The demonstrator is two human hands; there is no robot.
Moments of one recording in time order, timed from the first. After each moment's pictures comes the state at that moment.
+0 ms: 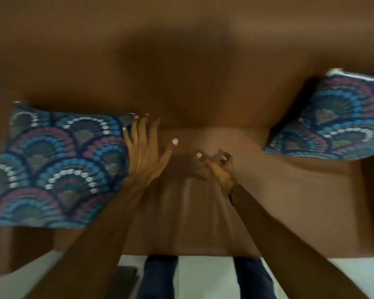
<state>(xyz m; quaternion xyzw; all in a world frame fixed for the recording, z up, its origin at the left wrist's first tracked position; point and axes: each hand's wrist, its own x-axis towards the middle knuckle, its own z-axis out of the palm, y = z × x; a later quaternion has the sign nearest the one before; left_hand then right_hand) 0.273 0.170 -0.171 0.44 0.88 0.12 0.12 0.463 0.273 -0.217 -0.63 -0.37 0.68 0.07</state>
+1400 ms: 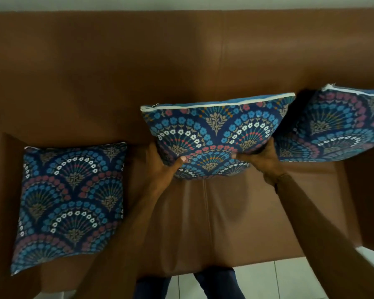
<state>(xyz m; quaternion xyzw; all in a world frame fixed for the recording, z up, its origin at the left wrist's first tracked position) 0.277 0.209 -0.192 0.24 0.81 0.39 0.38 0.512 0.378 -0.175 -0.62 -0.50 0.58 0.15</state>
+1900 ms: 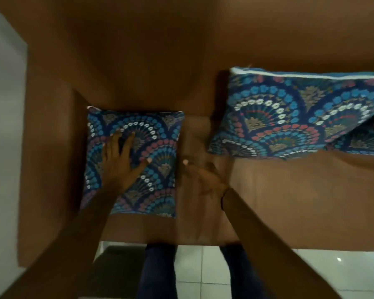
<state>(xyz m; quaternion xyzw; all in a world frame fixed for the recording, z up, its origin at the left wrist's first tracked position) 0.089 -0.010 -0.238 0.35 0.90 0.09 0.25 0.304 0.154 -0.222 -0.60 -0.28 0.73 -0.16</state>
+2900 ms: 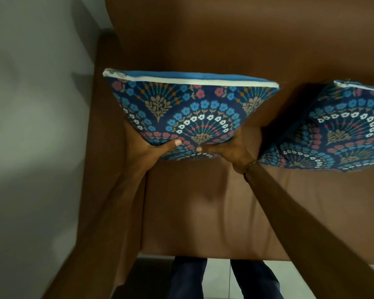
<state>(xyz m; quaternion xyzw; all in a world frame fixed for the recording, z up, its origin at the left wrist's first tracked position) -0.045 -0.020 -0.212 0.21 0.83 0.43 0.28 0.143 0.143 -0.225 -0.50 -0.57 0.64 0.08</state>
